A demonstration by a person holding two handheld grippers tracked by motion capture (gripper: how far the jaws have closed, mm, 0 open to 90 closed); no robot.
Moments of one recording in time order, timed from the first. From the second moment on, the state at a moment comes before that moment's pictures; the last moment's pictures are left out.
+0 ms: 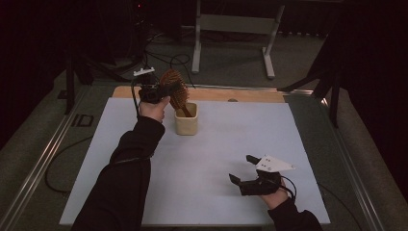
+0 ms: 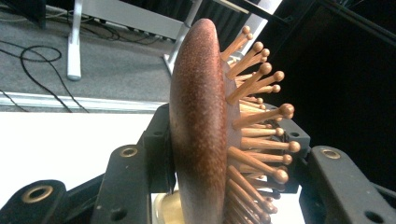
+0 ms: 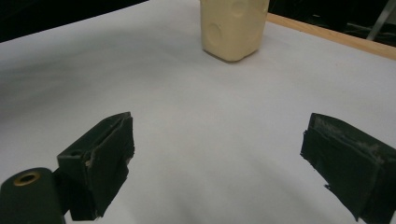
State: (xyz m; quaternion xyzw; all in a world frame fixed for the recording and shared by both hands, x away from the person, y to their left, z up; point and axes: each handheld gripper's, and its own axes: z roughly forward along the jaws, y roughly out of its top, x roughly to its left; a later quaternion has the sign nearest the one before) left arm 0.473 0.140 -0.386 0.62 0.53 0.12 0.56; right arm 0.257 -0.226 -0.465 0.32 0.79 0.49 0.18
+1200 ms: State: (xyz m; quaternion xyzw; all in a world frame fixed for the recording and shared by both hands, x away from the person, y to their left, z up) left arm 0.480 0.143 -0.404 0.65 0.52 0.10 0.54; right arm 0.257 -0.225 -0.467 0.33 0.79 0.49 0.17
